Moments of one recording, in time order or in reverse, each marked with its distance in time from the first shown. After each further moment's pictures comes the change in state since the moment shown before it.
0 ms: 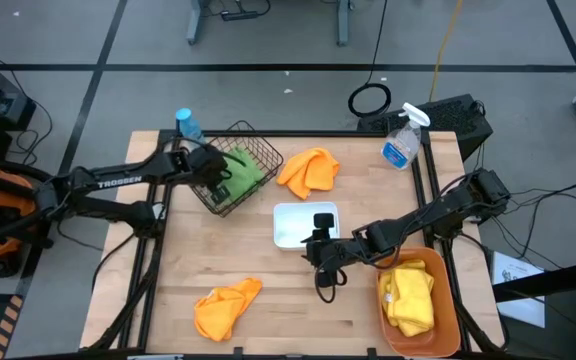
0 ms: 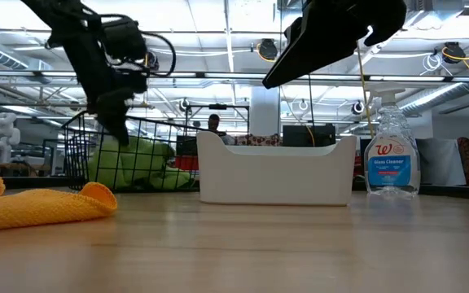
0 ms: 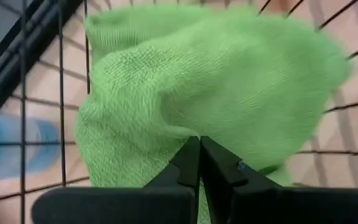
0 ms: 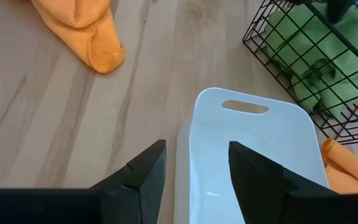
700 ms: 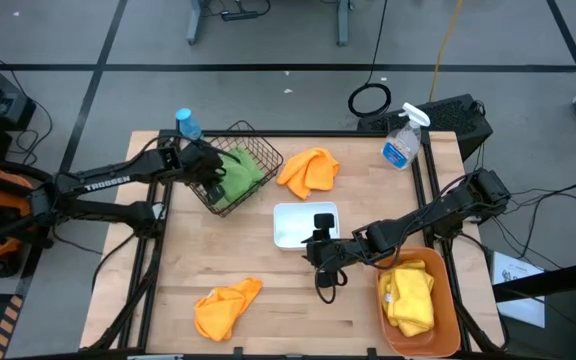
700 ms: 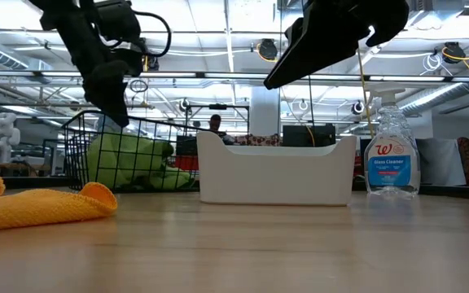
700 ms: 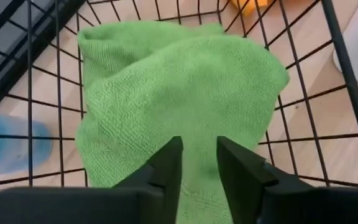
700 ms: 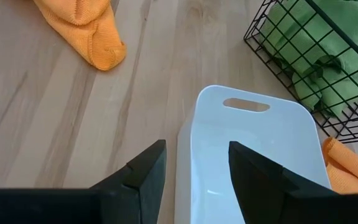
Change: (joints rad) left arm -0.003 -0.082 0.077 -0.126 0.077 -0.026; right arm 0.000 0.000 0.000 -0.008 0.000 0.001
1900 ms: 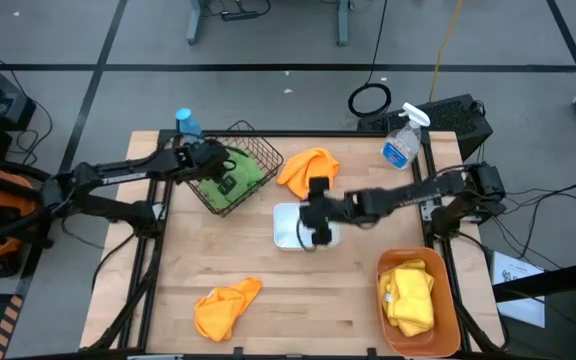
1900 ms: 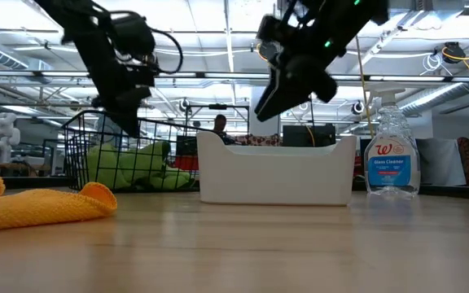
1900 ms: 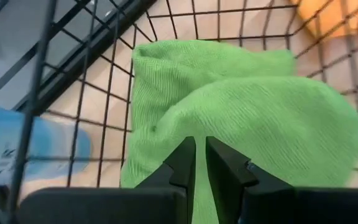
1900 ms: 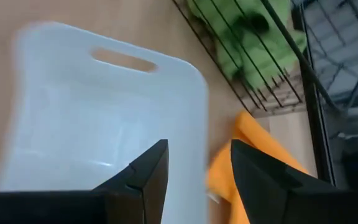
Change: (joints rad) left arm 0.004 0.138 -0.010 0.151 -0.204 -0.076; right arm -0.296 -0.001 0.000 -0.027 -0.041 -0.322
